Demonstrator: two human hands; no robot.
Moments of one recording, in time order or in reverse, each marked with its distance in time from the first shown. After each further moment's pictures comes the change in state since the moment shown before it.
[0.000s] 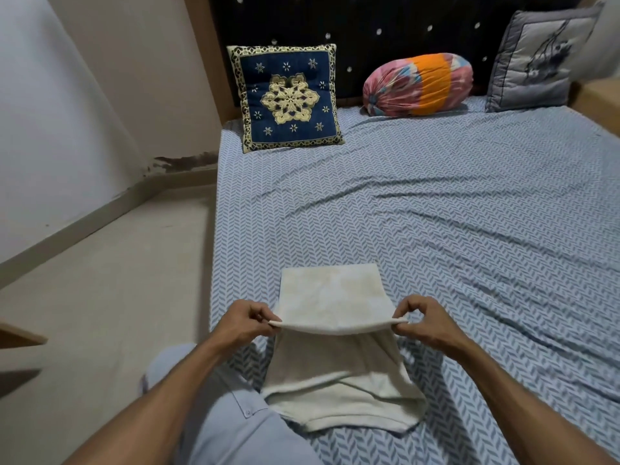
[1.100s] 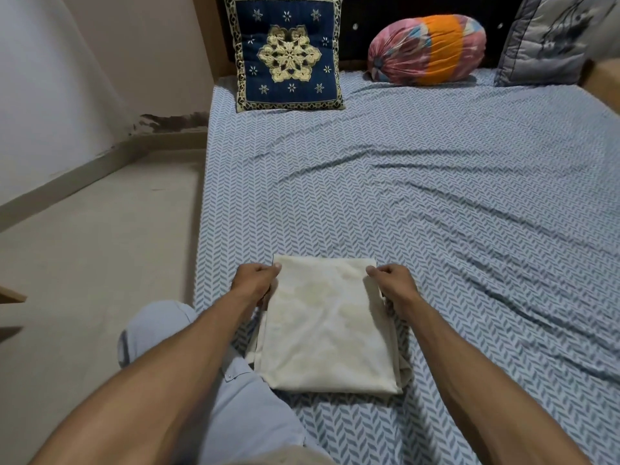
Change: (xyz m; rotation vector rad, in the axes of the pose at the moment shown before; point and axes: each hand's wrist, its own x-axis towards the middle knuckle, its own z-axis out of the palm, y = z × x) left_hand 0.046 -0.004 0.061 -0.211 0.374 -0.318; right_hand 0.052 0.014 0.060 0.155 0.227 0.405
